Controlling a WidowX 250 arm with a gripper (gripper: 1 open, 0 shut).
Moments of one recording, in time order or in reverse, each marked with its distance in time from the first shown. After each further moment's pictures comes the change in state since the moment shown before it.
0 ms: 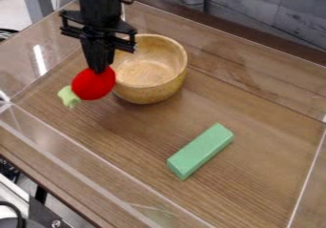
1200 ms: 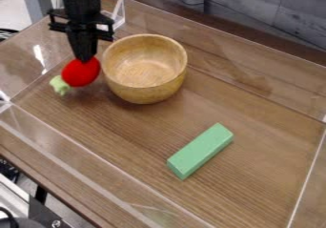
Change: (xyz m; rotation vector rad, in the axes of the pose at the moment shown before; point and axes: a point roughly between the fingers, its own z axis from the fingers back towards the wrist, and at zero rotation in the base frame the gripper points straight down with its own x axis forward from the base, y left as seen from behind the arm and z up) arm 0.038 0.052 -0.023 -0.058 0.027 -0.008
